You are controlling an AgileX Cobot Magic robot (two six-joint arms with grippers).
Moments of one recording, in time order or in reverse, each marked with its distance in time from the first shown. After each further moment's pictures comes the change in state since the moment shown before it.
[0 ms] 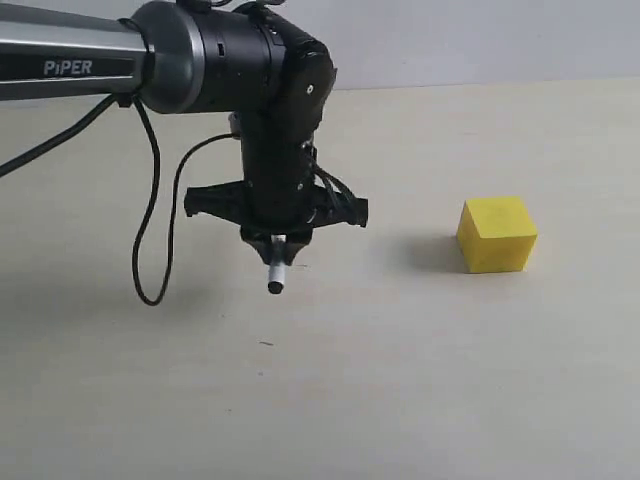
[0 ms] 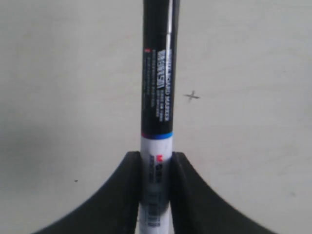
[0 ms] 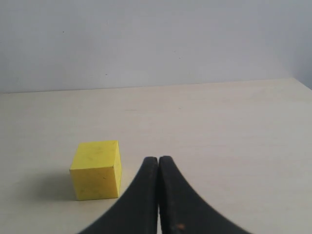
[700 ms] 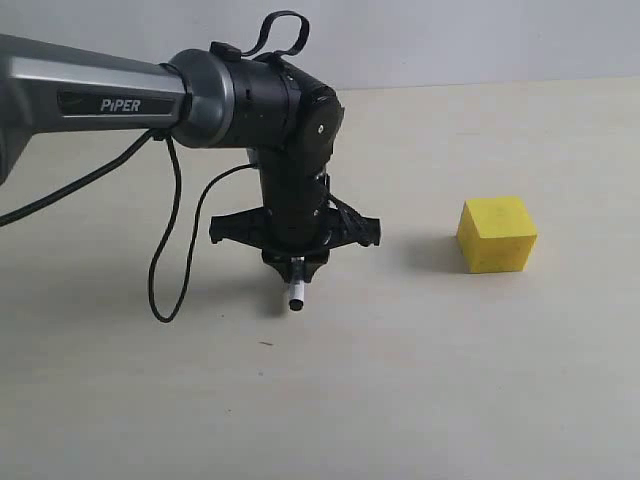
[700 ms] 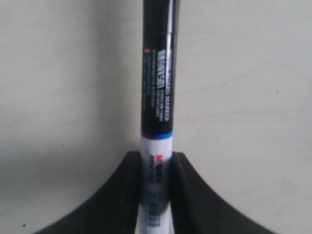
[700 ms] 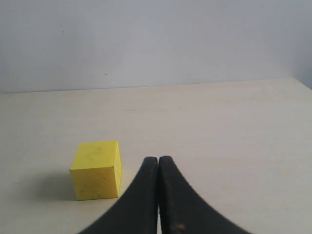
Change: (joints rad) left arm 0.000 0.090 0.000 -0.041 -0.111 -0.002; right arm 0.000 0.000 0.000 0.000 0.000 0.000
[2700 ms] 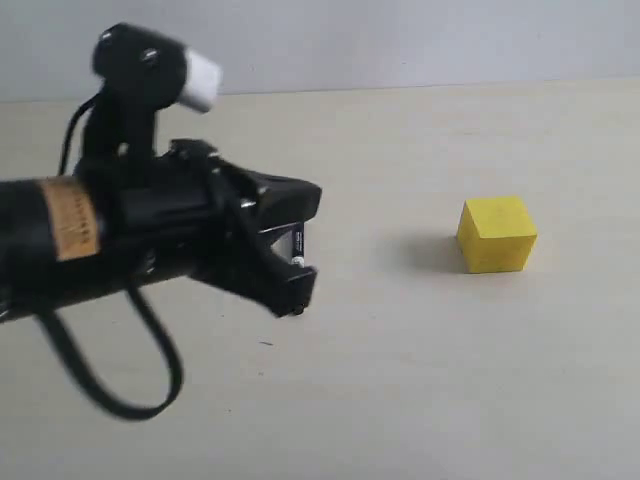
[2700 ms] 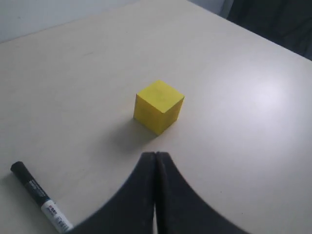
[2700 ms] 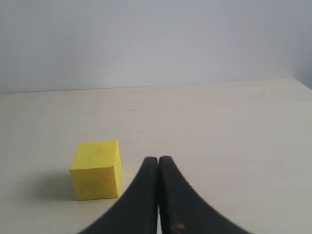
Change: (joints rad) left arm -0.169 -0.954 1.004 -0.088 -1.152 0.599; right arm 0.000 0.000 0.000 0.000 0.000 0.000
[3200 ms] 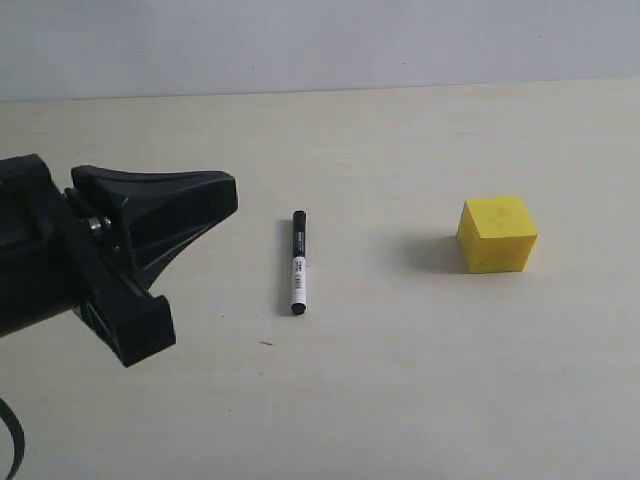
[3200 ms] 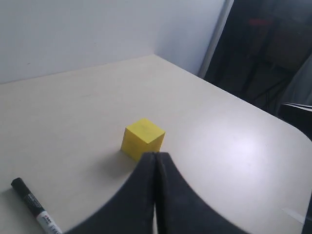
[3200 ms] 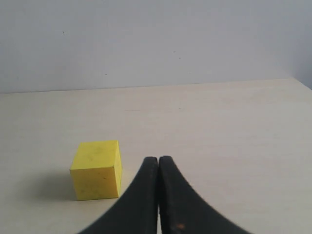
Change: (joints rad) left arm 0.000 -0.301 0.224 0.001 -0.140 -0.075; right arm 0.000 0.000 0.000 0.000 0.000 0.000
